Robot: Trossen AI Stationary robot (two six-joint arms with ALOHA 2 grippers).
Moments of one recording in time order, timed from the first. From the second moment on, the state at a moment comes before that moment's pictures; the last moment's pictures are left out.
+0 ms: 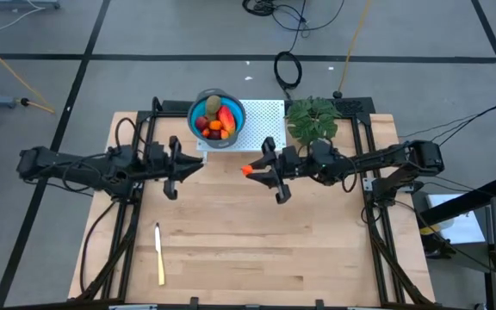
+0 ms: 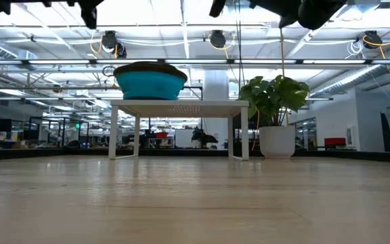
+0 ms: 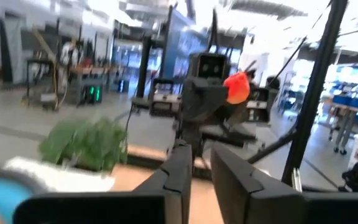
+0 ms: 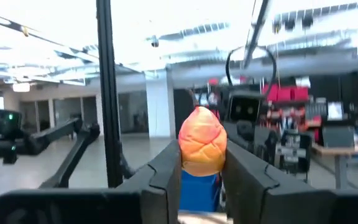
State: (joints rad) left arm -0.06 0.71 0.49 0.39 -0.13 -0.14; right arm -0.03 1.54 0.90 1.03 -0.27 0.17
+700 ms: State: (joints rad) left arm -0.06 1.11 0.70 0.73 -0.04 0.04; right arm -0.03 1.54 0.90 1.08 -0.26 0.06
